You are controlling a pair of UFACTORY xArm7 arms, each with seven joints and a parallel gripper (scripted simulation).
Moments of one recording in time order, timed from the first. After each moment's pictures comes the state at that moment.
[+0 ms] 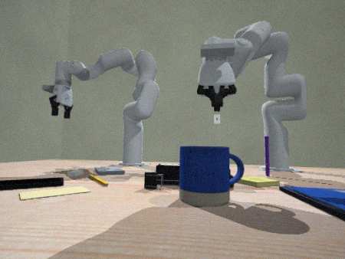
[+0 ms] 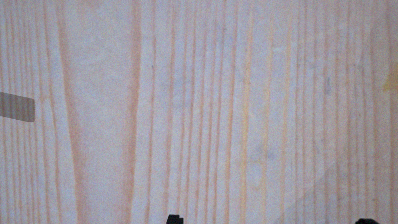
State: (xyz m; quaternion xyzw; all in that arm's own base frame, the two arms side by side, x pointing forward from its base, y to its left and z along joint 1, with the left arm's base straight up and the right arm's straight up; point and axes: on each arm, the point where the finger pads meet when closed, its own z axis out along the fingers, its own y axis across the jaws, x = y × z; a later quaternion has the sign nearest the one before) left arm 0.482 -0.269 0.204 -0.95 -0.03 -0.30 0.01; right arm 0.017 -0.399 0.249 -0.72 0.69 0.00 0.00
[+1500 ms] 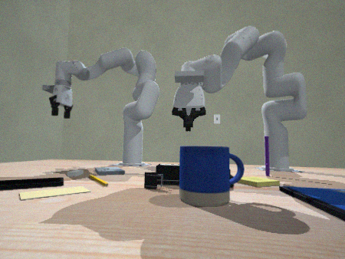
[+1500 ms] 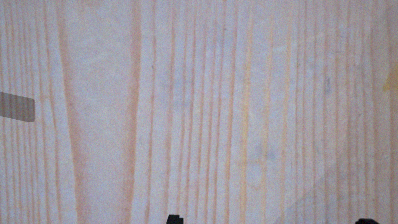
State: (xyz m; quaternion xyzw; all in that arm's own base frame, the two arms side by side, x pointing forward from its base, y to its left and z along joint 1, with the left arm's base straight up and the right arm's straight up) left arm 0.417 -0.352 0.158 -0.95 -0.04 -0.30 0.01; right arm 0.017 -0.399 0.249 -0.72 0.69 0.00 0.00
